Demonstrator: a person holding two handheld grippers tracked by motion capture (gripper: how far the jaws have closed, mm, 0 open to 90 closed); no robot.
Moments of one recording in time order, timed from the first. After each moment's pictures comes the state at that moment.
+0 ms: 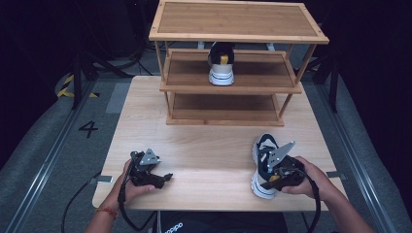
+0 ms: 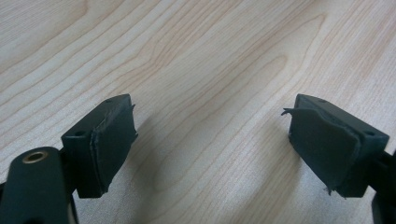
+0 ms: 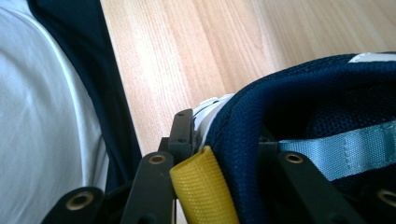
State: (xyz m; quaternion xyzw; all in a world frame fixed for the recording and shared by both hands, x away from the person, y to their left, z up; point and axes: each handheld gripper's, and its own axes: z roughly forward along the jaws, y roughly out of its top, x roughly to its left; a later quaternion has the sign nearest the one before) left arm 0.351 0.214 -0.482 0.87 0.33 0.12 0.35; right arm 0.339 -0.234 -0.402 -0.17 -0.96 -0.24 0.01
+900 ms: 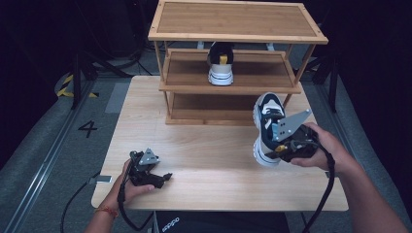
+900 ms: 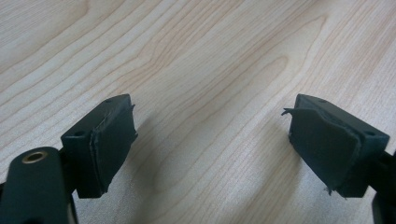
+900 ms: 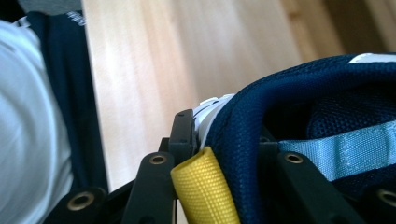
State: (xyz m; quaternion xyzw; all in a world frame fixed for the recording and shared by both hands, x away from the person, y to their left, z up) left arm 0.351 0.214 -0.482 0.87 0.33 0.12 0.35; right arm 0.361 -0.226 -0.288 -0.09 -0.96 -0.26 -0.10
